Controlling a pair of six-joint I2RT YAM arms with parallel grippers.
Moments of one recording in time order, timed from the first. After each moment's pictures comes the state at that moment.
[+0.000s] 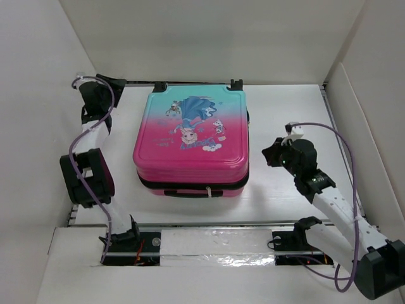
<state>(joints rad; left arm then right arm) 0.20 1.75 1.28 0.28 0.28 -1.05 0.35 0.84 0.61 -0.10 -0.06 0.37</state>
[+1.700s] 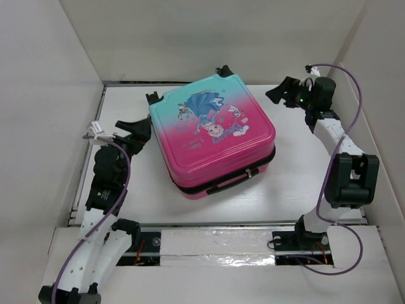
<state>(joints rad) -0.23 0.63 0.61 -0.09 -0.19 -0.91 -0.06 1.68 1.27 0.14 -0.56 0.39</state>
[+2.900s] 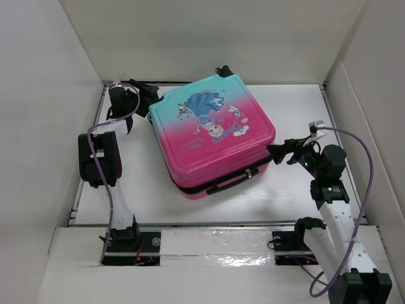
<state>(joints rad) 0.07 1.95 1.28 0.32 0.40 -1.11 -0.02 0.68 0.51 0.07 -0.54 0.29</state>
